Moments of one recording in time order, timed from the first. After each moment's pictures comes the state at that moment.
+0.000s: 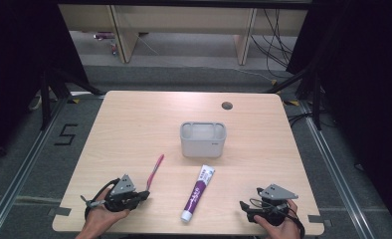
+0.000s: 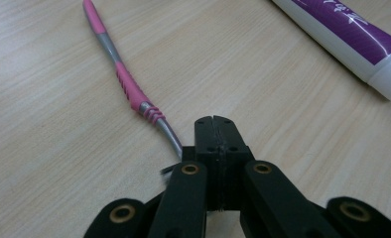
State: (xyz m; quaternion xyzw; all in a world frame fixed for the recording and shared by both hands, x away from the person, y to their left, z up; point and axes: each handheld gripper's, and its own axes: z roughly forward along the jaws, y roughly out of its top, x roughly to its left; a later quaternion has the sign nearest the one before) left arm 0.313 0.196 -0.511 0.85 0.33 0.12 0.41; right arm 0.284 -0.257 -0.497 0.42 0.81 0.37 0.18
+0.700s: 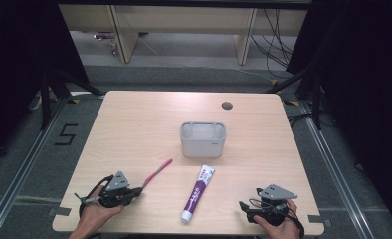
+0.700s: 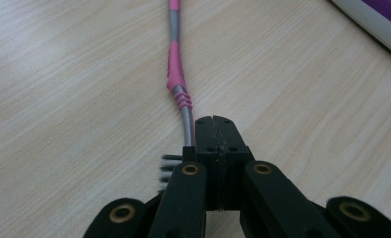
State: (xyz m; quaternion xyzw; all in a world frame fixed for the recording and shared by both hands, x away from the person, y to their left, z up) left arm 0.324 0.214 -0.514 0.84 0.35 0.13 0.39; right arm 0.284 -0.257 -0.497 0.42 0.81 0.36 0.18
